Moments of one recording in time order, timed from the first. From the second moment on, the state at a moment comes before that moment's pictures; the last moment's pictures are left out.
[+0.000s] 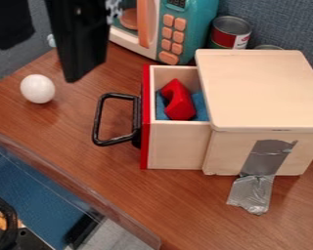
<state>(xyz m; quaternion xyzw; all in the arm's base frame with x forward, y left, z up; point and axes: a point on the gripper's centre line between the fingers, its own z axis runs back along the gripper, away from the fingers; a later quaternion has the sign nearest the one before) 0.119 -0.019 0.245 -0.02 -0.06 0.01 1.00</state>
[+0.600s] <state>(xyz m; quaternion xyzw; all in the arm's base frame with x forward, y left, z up) 0.129 -0.013 0.230 -0.02 -0.06 0.02 1.00</state>
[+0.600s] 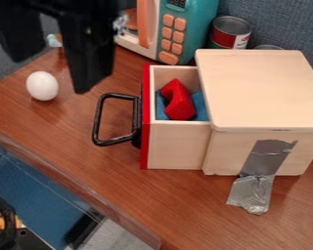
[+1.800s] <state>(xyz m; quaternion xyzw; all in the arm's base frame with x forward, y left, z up) 0.236 0.140 0.137 -0.01 -0.02 0.13 0.99</state>
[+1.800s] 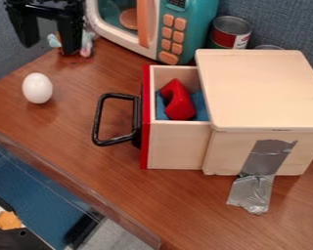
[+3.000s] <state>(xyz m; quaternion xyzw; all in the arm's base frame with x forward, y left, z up) 0.326 0.171 0.078 0.05 -0.08 0.13 0.99</state>
